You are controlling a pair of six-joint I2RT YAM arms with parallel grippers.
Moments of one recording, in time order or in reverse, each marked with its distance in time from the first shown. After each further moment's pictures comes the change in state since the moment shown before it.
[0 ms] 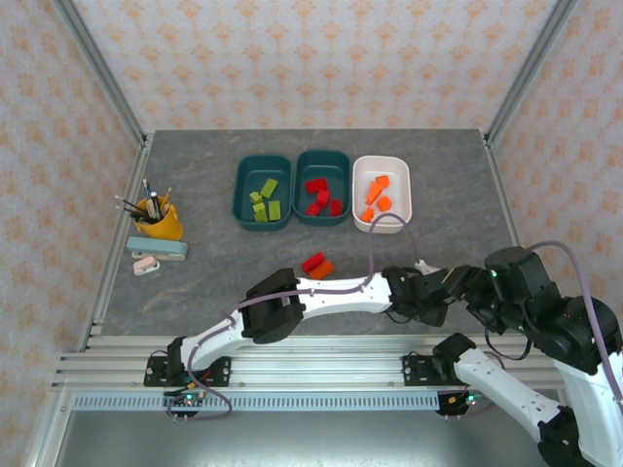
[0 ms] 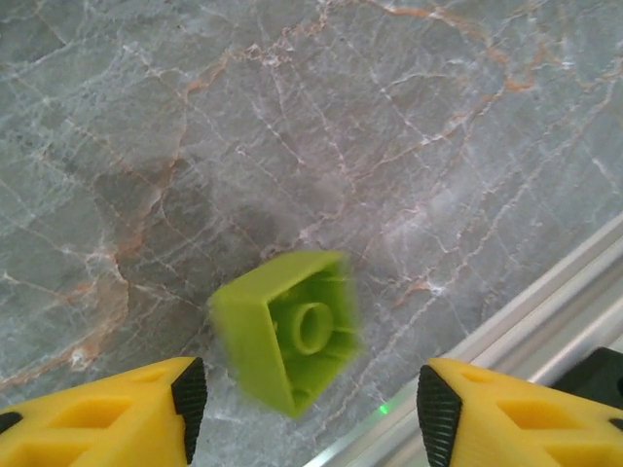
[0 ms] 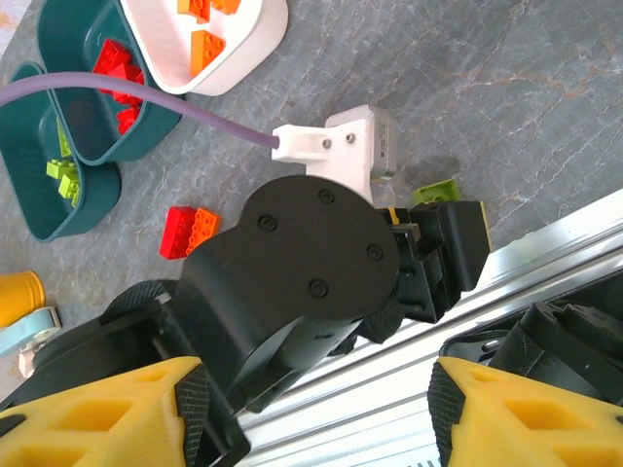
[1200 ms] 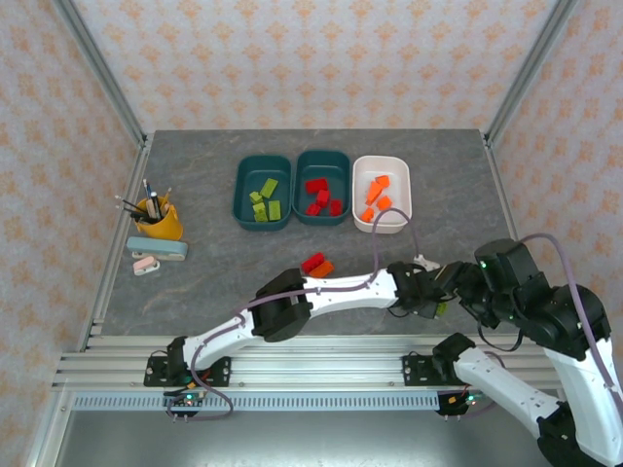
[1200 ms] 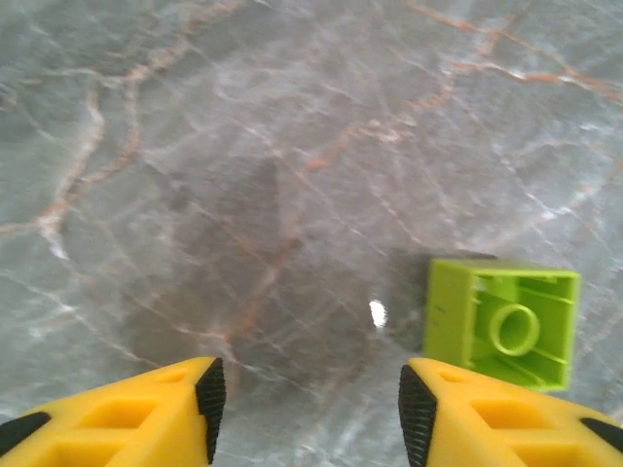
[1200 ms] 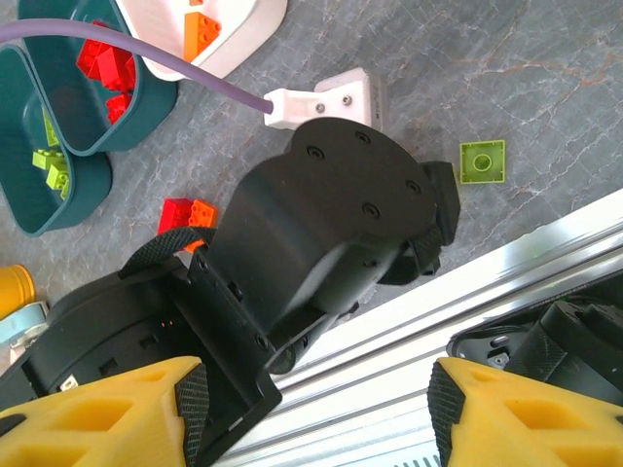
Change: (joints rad) left arm 0.039 0.089 0.146 -0.153 -0.114 0.042; right arm 0.000 0.050 -0.016 0.033 -0.021 0.000
